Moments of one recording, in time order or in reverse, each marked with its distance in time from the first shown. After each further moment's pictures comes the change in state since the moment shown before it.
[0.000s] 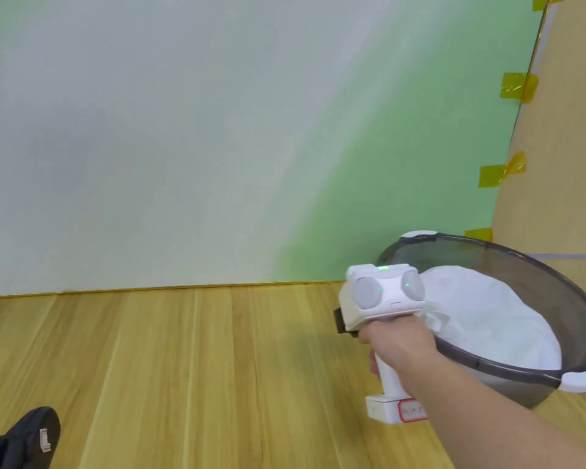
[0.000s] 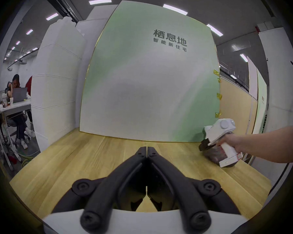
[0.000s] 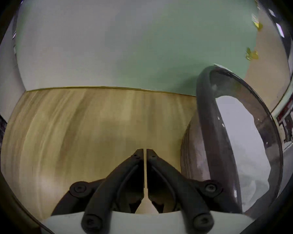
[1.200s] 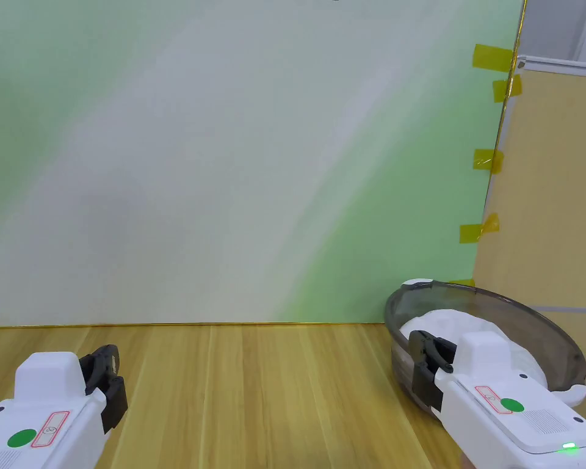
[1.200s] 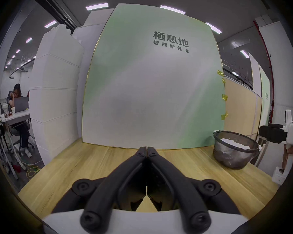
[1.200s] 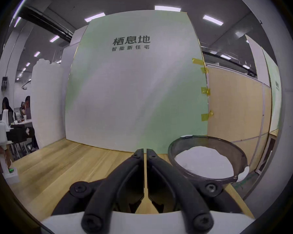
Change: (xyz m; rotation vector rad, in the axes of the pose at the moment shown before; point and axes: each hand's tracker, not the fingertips) left arm 0.003 0.029 -0.026 0.032 0.031 -0.051; right arm 0.031 -0.180 0.250 0.784 0.117 -0.041
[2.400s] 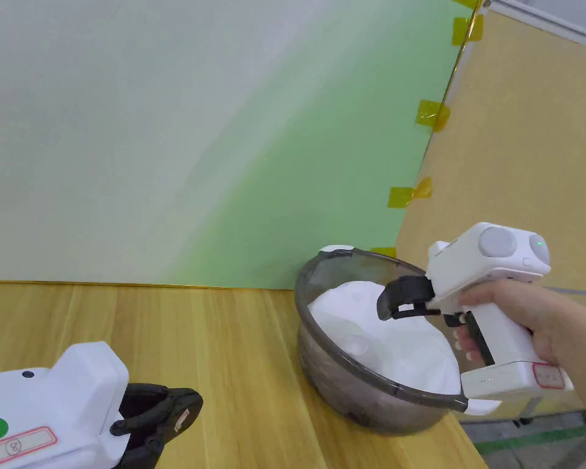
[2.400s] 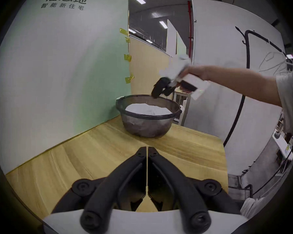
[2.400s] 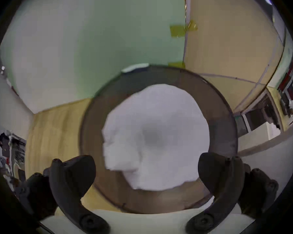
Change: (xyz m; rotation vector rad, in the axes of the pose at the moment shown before) left arm 0.112 0.006 -0.106 -0.353 -0.888 -0.235; right arm 0.226 0.058 -0.263 -1.019 -0.124 -0.115
